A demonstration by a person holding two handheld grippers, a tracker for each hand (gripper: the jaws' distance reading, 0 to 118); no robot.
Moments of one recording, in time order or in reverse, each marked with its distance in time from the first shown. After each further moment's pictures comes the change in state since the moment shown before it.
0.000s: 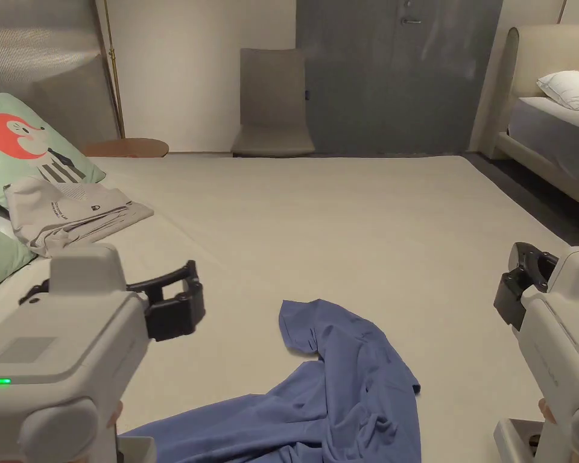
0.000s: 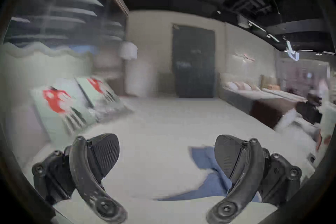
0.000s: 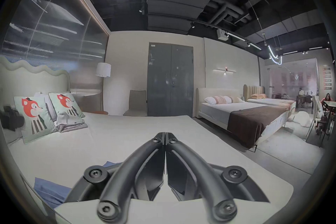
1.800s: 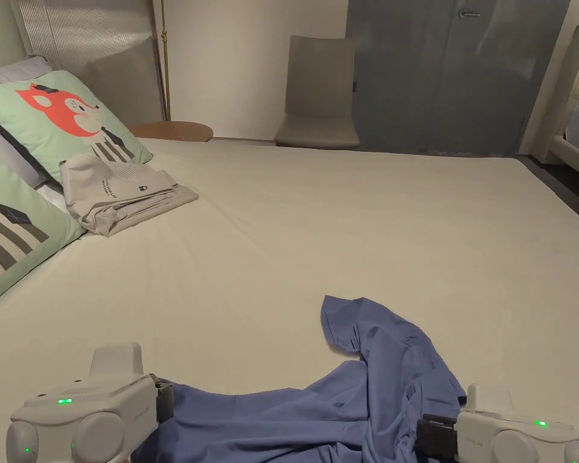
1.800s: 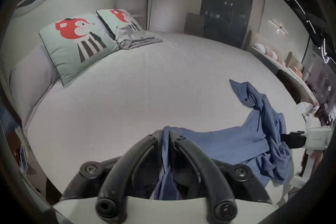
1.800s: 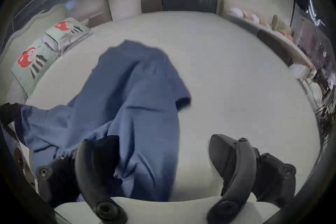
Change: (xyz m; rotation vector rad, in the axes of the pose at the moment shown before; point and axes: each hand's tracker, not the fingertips) left arm -0.056 -0.131 -0.054 -0.623 0.083 0.100; right arm -0.047 -0.192 -0.089 -0.932 0.161 -0.032
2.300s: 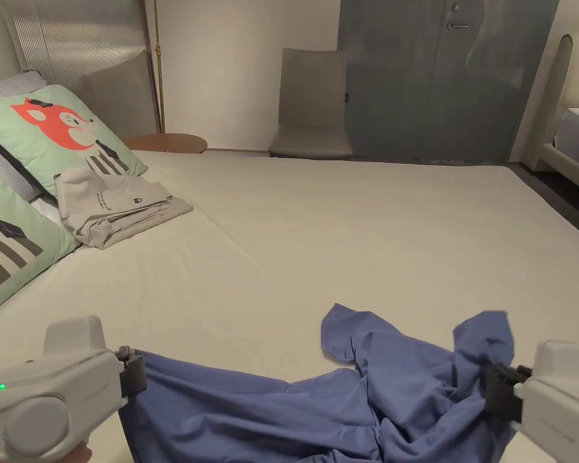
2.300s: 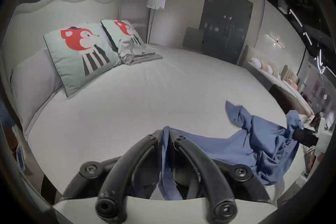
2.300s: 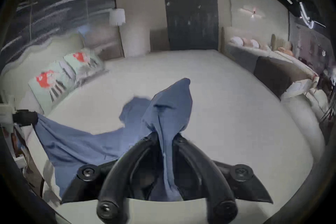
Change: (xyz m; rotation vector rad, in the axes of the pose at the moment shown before) left arm -0.019 0.047 0.049 0.132 -0.065 0.064; right arm 0.025 0.033 0.149 0.445 0.053 0.027
